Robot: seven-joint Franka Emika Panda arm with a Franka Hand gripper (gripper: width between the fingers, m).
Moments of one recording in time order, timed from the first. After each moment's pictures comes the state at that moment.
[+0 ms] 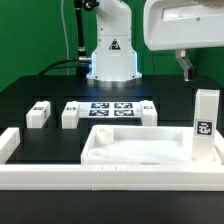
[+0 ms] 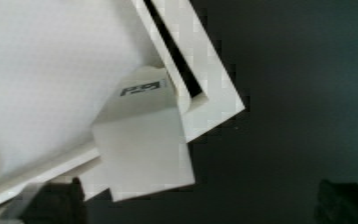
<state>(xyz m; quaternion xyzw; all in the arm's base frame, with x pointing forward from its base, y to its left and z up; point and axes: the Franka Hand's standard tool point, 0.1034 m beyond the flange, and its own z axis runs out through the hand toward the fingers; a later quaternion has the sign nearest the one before) 0.655 0.103 0.153 -0.96 0.26 0.00 0.06</state>
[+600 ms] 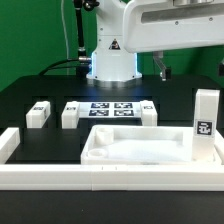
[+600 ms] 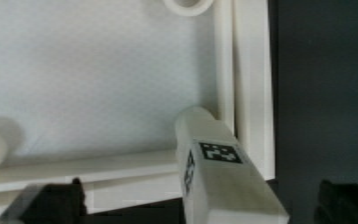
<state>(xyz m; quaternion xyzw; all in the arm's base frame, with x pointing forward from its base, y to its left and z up) 0.611 0.084 0.143 -1.00 0.05 -0.02 0.05</state>
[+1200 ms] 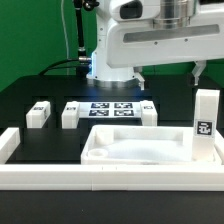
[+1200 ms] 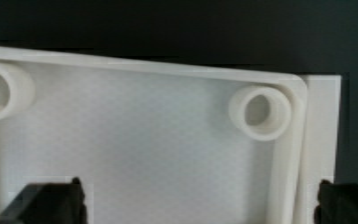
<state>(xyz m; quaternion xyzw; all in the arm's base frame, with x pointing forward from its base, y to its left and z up) 0.556 0.062 0.113 -1.00 0.00 0.09 0.04</state>
